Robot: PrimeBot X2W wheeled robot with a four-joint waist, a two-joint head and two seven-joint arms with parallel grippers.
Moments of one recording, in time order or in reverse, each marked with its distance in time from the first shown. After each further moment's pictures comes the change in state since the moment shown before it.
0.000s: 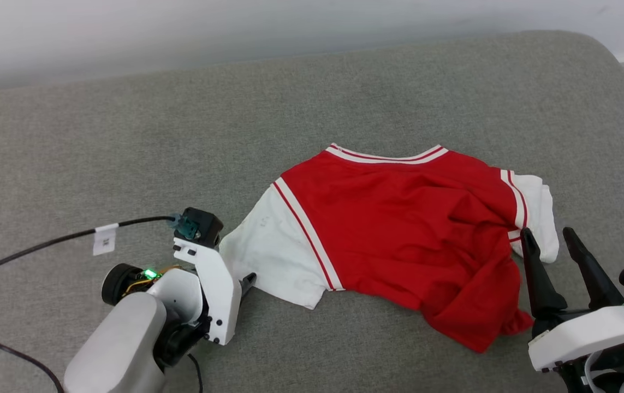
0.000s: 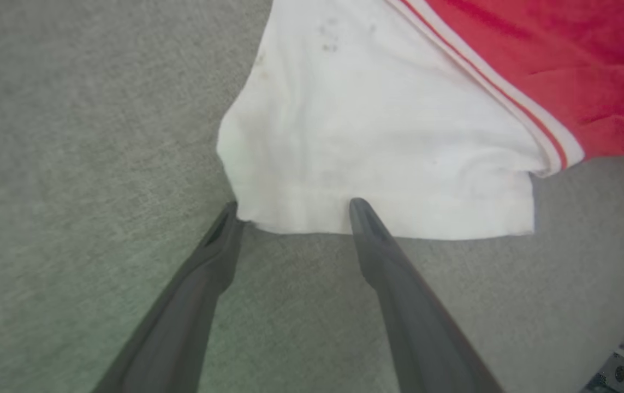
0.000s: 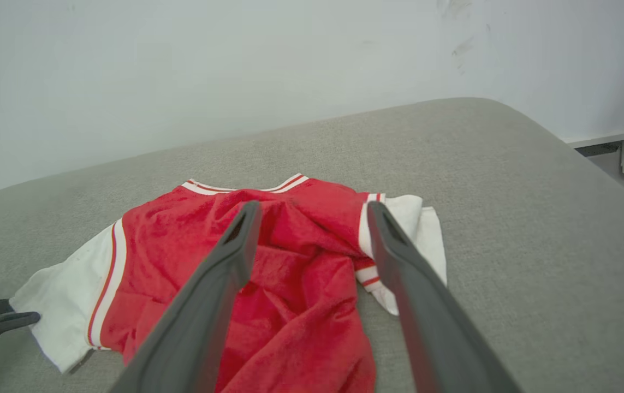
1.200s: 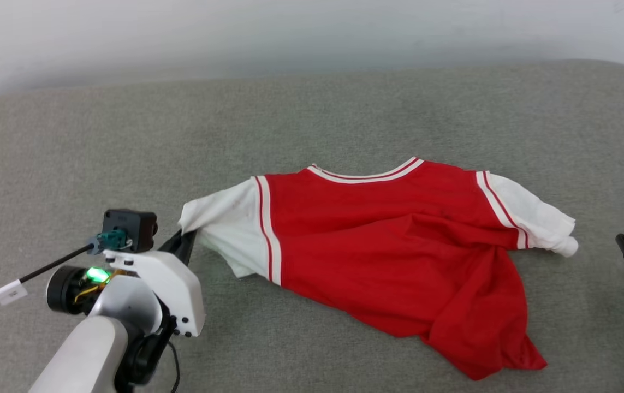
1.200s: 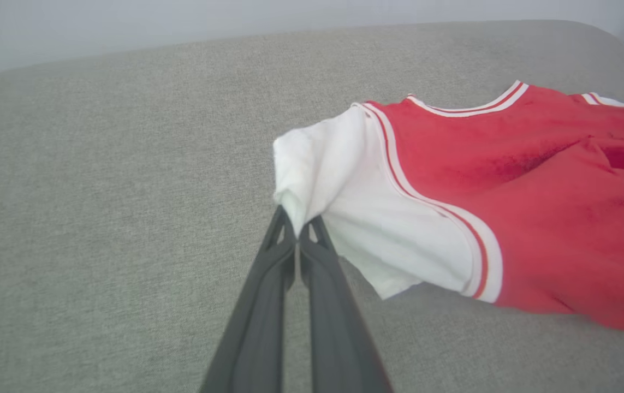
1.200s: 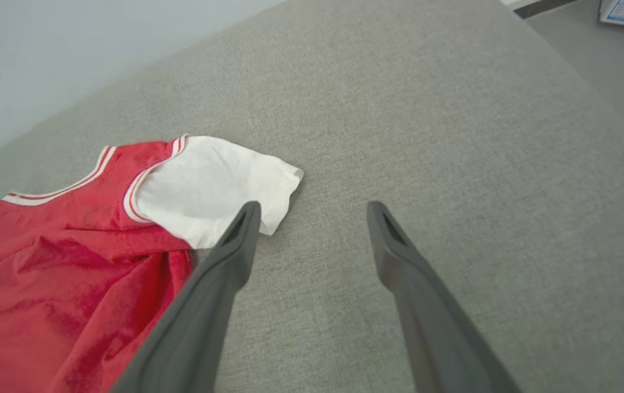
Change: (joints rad) left arm 0.153 0.083 0.116 -0.268 0.023 0.203 -0.209; right arm -0.194 -0.227 -0.234 0.325 0.256 0.000 0.403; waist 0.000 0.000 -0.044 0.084
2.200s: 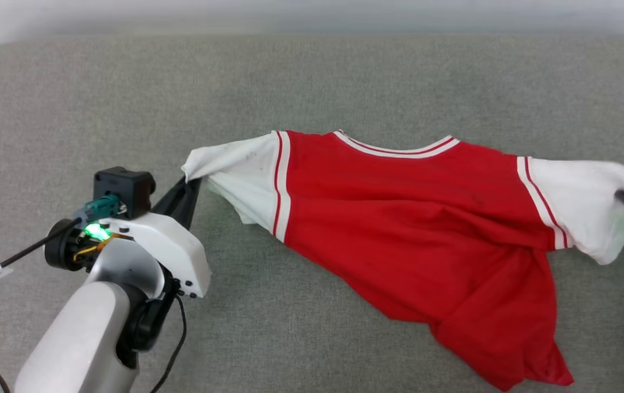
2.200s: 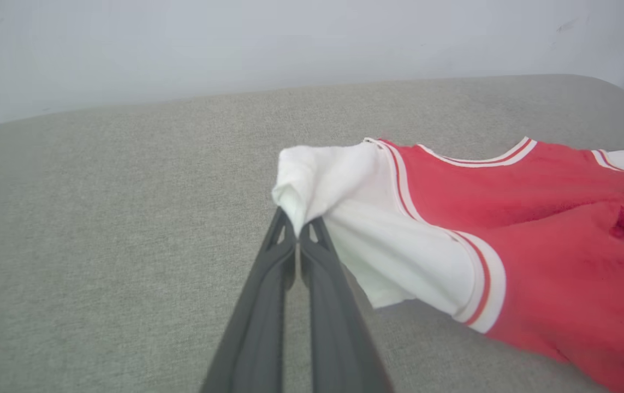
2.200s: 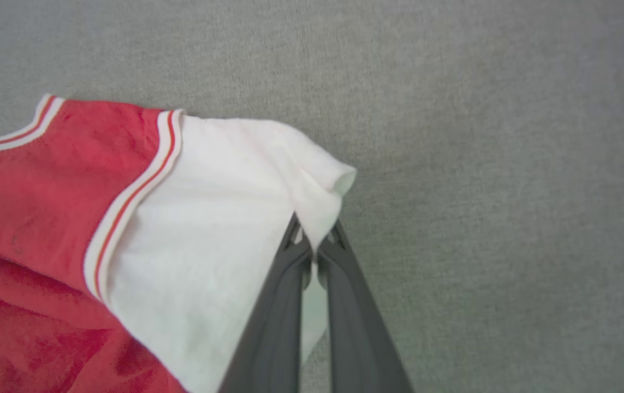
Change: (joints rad) left arm -0.110 -0.019 -0.007 -0.045 0.021 -0.010 -0.084; right arm -0.362 -0.067 0.119 0.309 -0.097 0.000 0.266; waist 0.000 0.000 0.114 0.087
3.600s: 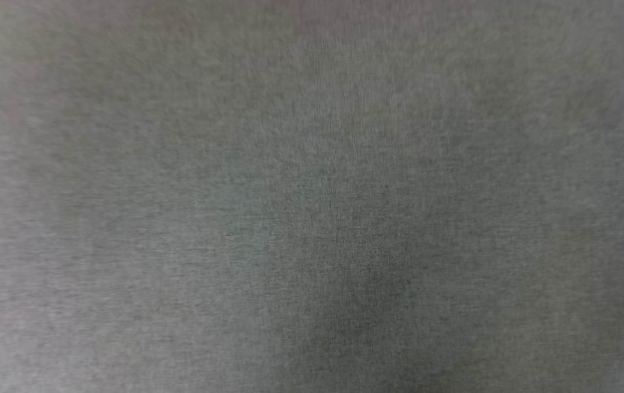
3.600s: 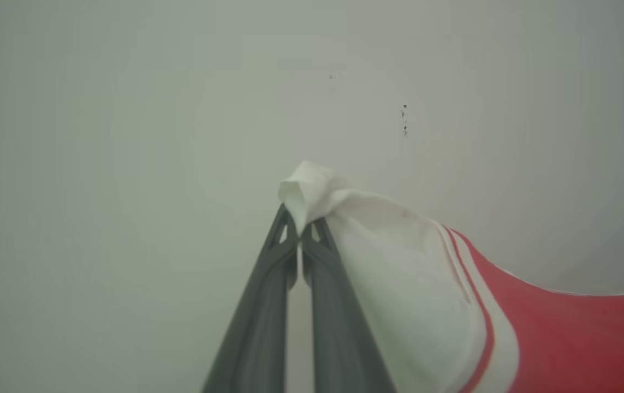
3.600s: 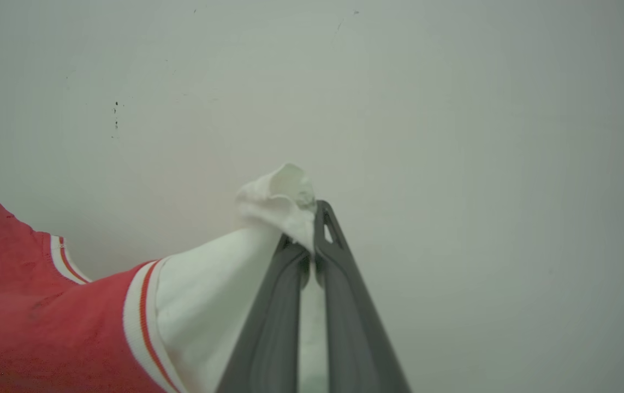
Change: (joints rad) left arm -1.307 0.020 0.138 0.706 0.070 -0.167 -0.430; right arm -1.152 -0.002 0.298 0.090 -0.084 0.000 -0.676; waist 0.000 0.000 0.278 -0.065
